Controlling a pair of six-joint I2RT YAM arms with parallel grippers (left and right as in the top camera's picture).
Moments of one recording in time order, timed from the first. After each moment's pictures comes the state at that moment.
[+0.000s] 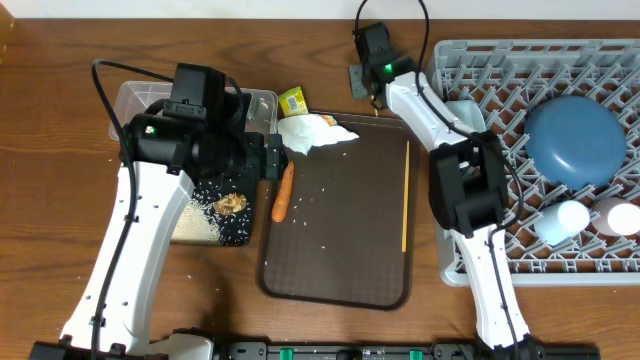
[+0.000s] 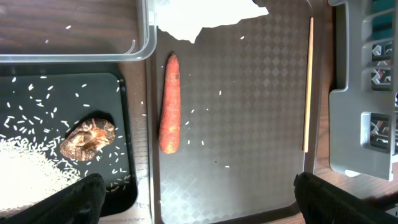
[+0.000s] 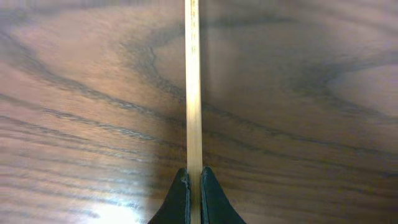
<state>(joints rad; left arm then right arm) -0.17 1.45 1.42 -1.17 0.29 -0.16 0.38 2.55 2.16 -0.56 0.17 0.18</state>
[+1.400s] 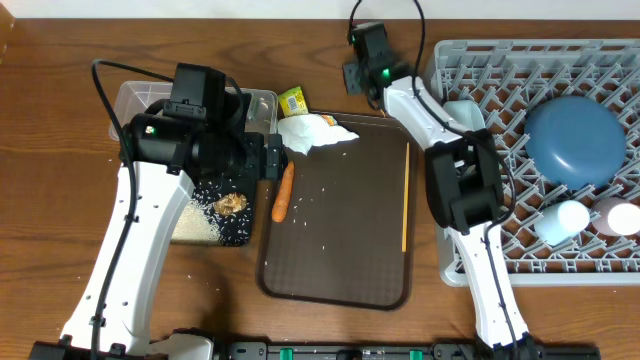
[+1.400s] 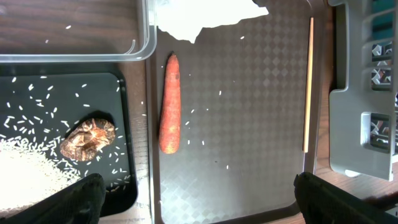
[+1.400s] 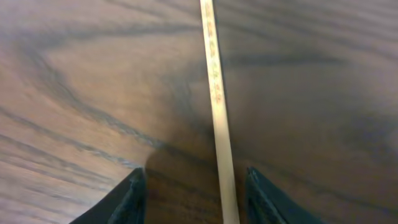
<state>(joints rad) -0.17 1.45 1.42 -1.17 0.29 -0.16 0.38 2.61 2.16 -0.38 0.11 0.11</state>
